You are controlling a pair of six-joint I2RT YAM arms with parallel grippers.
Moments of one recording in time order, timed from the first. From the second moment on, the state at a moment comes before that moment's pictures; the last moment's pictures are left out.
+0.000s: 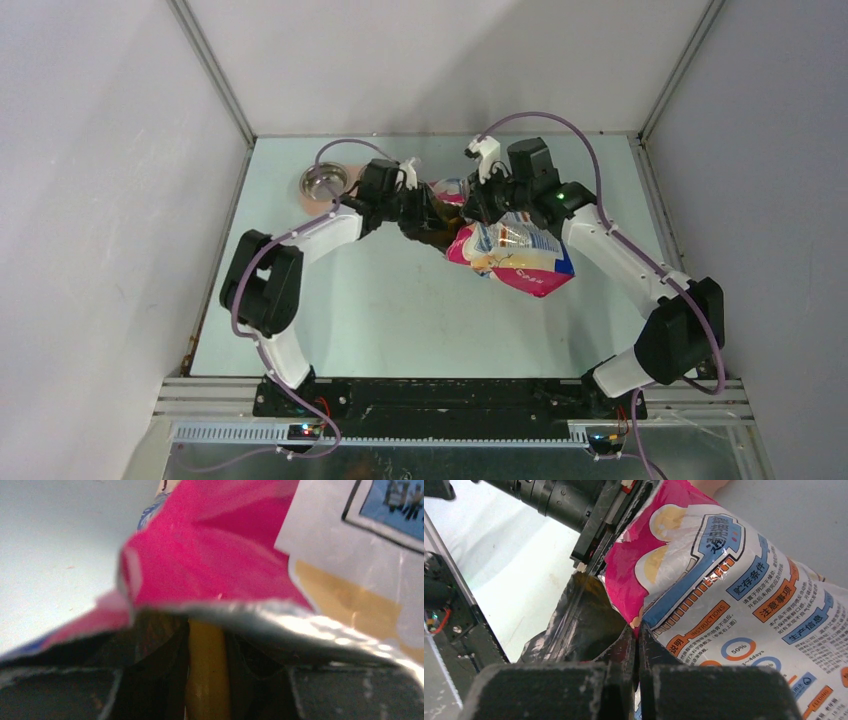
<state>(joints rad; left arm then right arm) -0.47 1.76 1.20 -0.15 0.51 -0.56 0.54 1.50 1.33 -0.43 -0.43 -0.06</state>
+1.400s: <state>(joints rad) -0.22 1.71 0.84 0.72 1.01 -1.13 0.38 1.44 1.29 -0.45 -0.40 -0.14</state>
